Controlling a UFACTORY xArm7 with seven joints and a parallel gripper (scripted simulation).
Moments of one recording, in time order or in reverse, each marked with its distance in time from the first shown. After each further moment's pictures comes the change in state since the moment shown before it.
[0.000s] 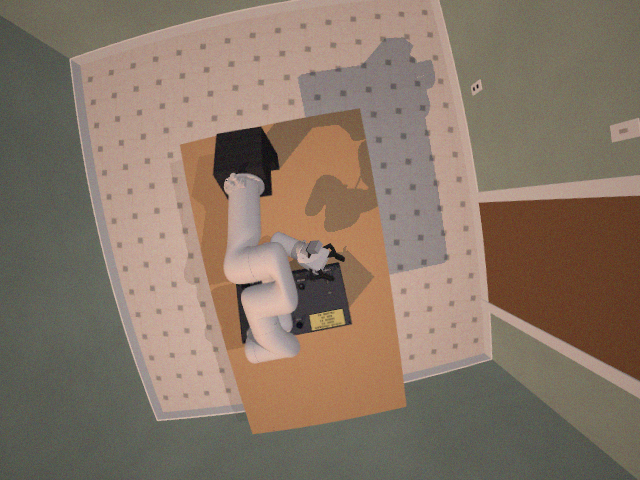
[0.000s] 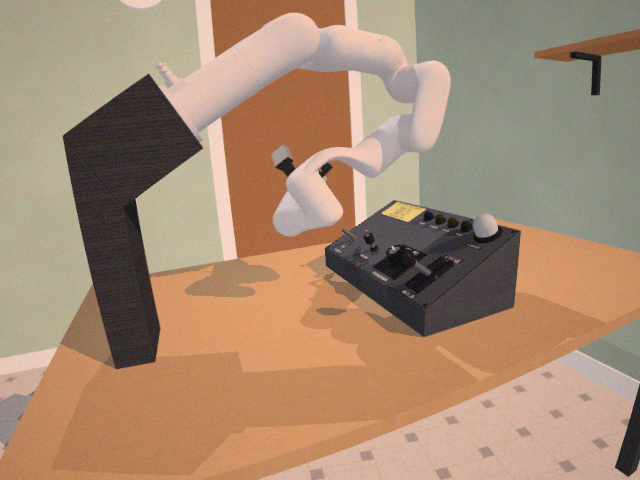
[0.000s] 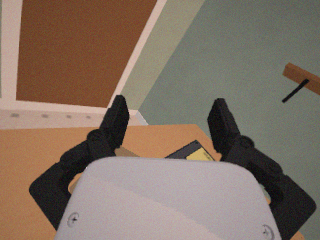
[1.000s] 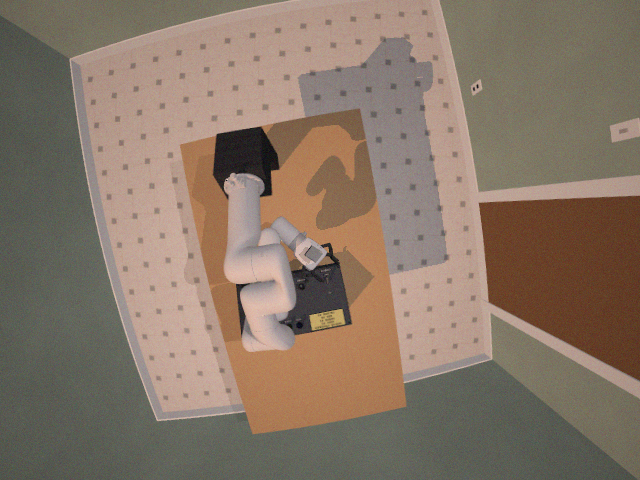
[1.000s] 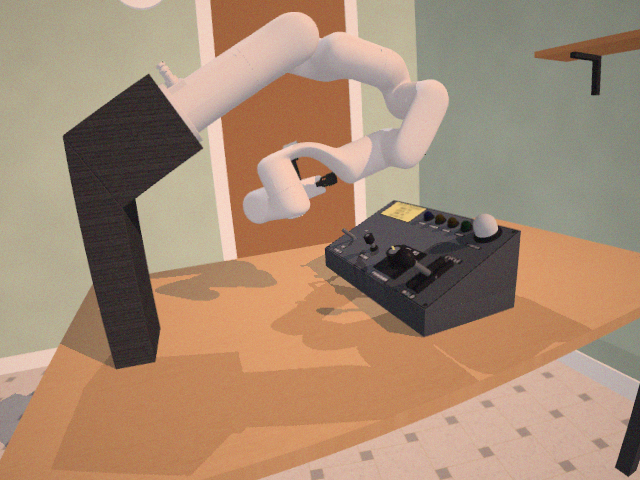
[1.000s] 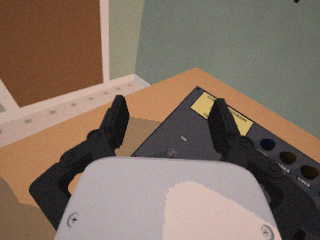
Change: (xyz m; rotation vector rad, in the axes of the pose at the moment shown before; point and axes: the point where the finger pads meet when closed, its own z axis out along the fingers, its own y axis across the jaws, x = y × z) arm -0.029 0.011 -0.027 -0.210 -0.349 0.248
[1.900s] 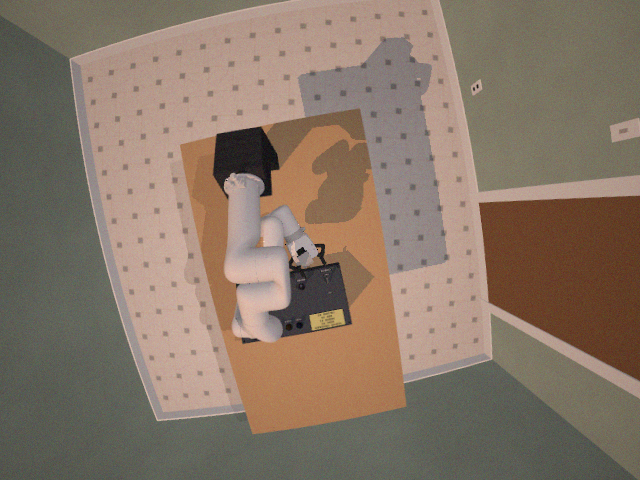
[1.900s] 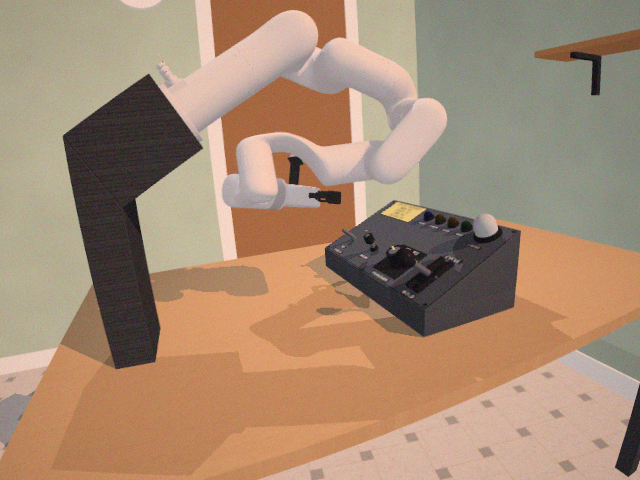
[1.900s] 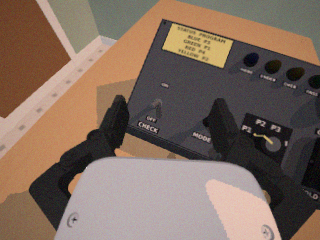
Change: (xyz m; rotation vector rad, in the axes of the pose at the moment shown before) arm -0.042 0.030 -0.044 -0.280 -0.336 0.199
